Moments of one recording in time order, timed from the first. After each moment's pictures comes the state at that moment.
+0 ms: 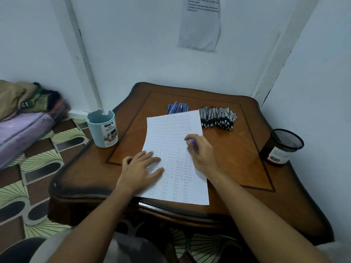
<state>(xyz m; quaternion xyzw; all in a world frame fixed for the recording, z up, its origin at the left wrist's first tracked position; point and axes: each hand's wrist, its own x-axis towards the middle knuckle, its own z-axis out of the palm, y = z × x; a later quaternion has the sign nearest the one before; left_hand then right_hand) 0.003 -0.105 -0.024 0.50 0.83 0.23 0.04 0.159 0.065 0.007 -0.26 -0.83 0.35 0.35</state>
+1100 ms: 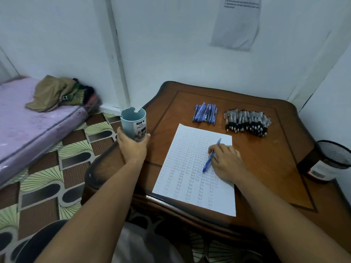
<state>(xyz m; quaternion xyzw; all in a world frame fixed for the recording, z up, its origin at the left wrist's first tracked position) -0.085 -0.101 -0.001 0.08 0.80 0.60 -0.01 0.145 0.082 -0.008 -0.30 -0.94 0.11 0.09</state>
